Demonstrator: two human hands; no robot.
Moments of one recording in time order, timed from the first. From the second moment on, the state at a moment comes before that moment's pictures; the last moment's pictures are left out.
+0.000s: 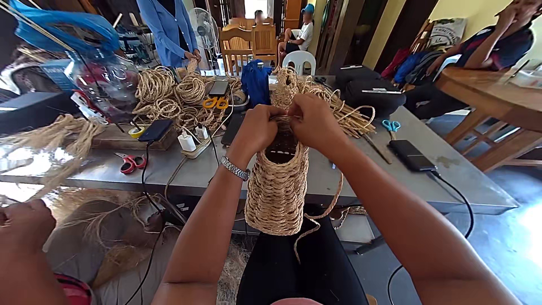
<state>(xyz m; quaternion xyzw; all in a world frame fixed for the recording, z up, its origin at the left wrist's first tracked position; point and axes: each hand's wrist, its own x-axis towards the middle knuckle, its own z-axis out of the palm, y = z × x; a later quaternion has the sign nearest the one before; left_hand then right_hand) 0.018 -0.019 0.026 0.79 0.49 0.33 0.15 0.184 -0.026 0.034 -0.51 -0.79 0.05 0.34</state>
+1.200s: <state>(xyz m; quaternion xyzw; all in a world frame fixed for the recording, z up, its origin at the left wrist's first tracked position) -0.011 -0.014 0.040 0.75 0.50 0.38 0.21 0.182 -0.029 0.033 -0.51 -0.79 0.04 0.33</state>
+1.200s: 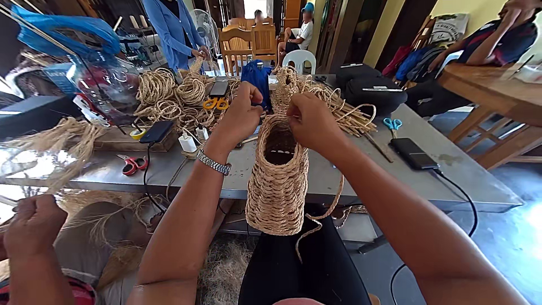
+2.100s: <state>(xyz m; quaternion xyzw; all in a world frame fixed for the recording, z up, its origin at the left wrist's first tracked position) 0.024 -0.016 0.048 0.83 0.53 0.15 0.00 0.183 -0.028 0.033 -0.51 -0.80 0.03 0.33</state>
